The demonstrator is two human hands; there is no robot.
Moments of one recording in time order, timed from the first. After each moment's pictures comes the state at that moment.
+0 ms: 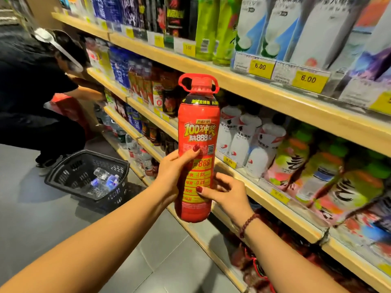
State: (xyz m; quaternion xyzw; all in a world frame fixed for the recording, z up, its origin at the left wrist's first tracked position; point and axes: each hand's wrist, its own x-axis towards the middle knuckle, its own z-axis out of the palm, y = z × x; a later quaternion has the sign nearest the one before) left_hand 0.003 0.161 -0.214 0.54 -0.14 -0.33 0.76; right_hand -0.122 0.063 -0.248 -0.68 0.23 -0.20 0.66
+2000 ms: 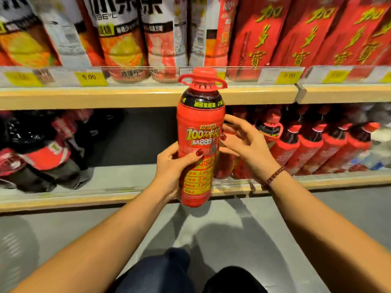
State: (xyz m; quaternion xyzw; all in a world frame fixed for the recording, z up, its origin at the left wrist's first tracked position) left_hand 0.012 0.070 -0.772 0.42 -0.39 -0.58 0.58; right_hand -0.166 0.056 -0.718 -0.56 0.46 -0.47 0.50
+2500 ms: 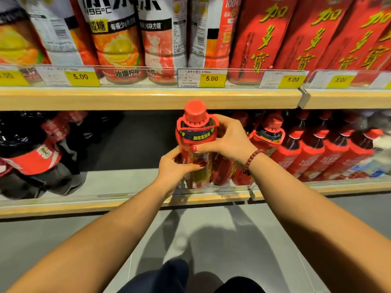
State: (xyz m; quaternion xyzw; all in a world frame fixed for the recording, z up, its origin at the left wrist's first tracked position) left_hand 0.016 0.023 -0.823 0.51 -0.48 -0.50 0.51; right_hand -0.141 0.006 -0.720 -0.67 0.48 -0.39 0.41
